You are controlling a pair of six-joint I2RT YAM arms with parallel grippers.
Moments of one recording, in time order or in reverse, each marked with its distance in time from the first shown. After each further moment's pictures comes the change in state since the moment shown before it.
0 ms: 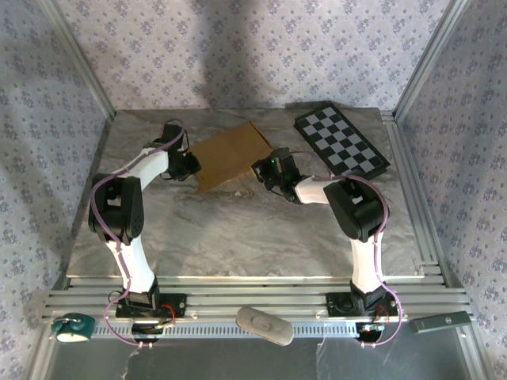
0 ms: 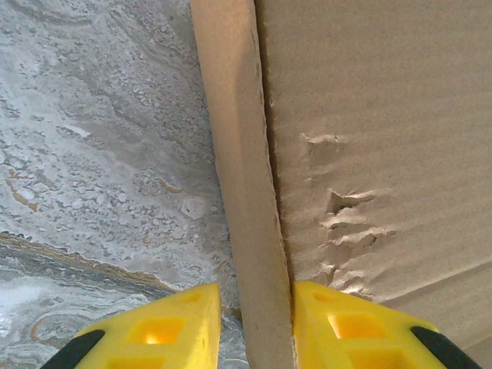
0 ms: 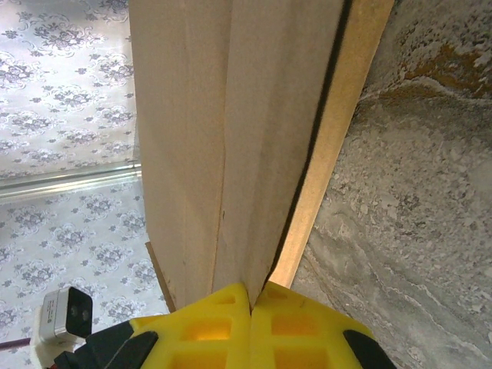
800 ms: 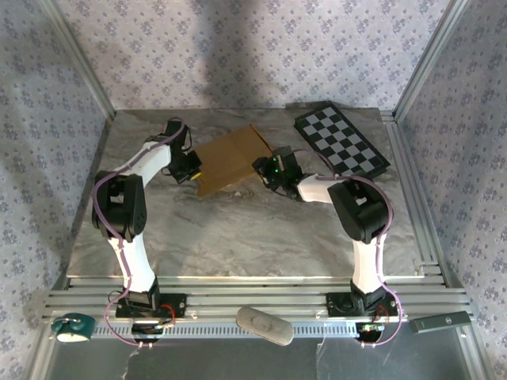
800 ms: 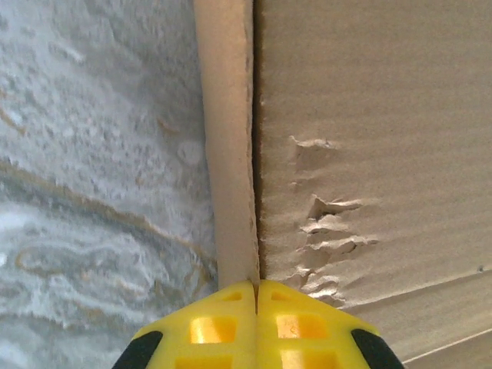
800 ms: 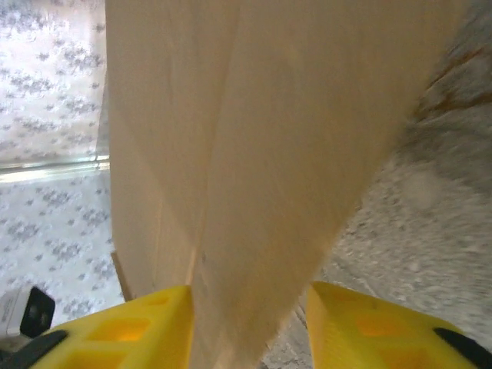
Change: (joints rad) left arm -0.017 0.034 0.117 -0.204 0.044 -0.101; right arm -0.024 -0.050 0.010 -0.154 -0.007 -0.137
